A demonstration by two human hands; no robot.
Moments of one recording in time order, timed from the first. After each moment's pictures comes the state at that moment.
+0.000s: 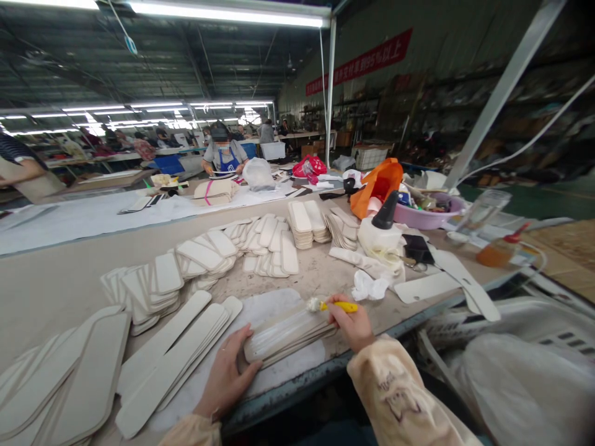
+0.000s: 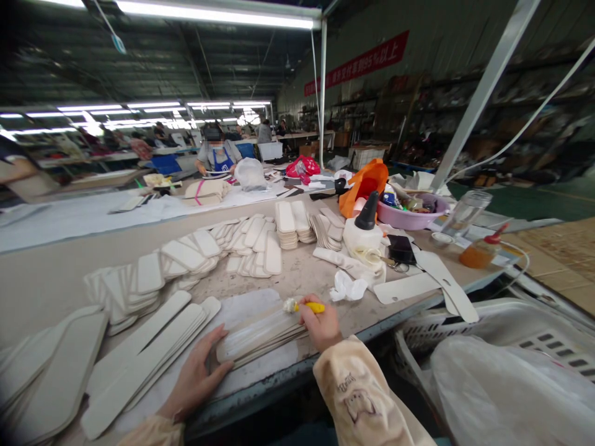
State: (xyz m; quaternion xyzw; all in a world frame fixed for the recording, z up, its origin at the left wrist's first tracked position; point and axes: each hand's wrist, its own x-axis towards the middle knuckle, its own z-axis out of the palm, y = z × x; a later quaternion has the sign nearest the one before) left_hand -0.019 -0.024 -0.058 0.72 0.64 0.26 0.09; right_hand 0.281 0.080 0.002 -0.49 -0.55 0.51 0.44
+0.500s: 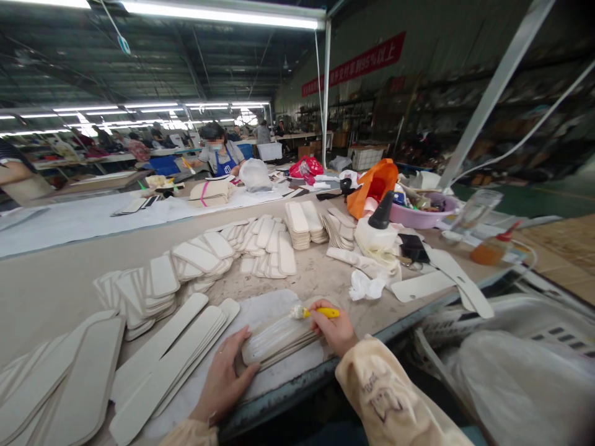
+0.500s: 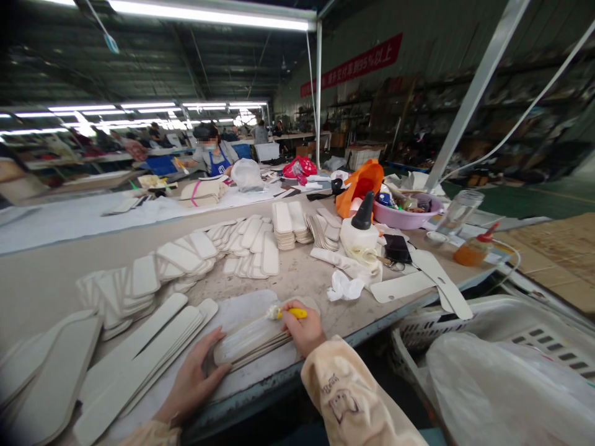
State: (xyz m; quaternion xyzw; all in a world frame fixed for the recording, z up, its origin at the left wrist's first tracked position) left_hand -0.020 -0.023 -0.060 0.73 0.63 0.25 0.09; right_hand 0.256 0.075 -0.015 -0.46 -0.56 0.55 0.42
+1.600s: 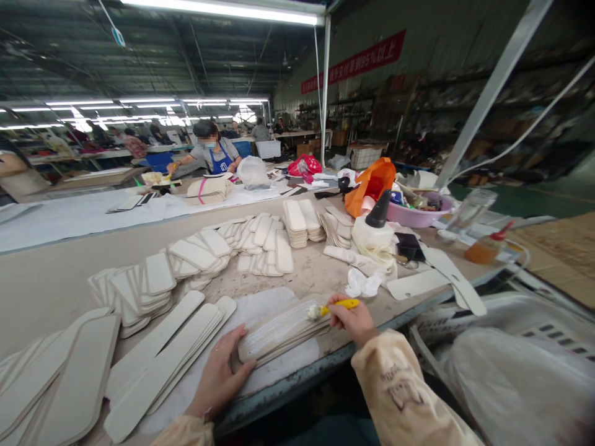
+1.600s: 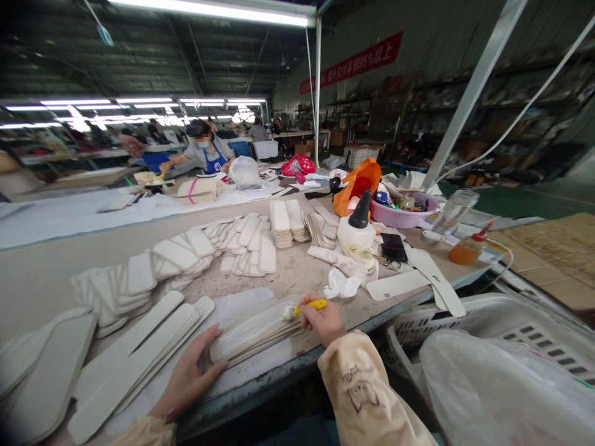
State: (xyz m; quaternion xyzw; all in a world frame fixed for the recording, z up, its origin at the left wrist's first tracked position) left_hand -0.018 -0.021 -0.054 0.72 0.64 0.26 0.08; right_hand 0.304 0.084 0.002 -0.48 -0.55 0.56 0.40
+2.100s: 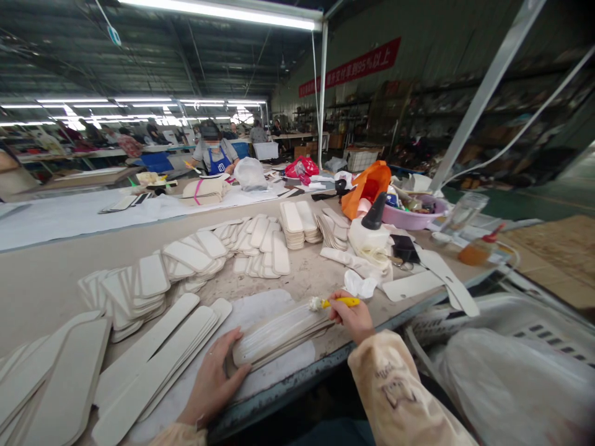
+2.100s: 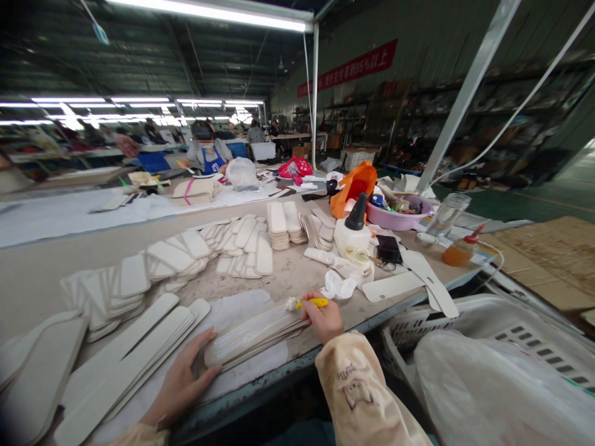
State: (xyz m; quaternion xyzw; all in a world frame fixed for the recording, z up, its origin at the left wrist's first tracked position) left_hand -0.021 -0.022 -0.059 0.73 0.63 0.27 0.06; right_hand 0.311 0.092 0.002 -0.53 -0.53 0.50 0.43
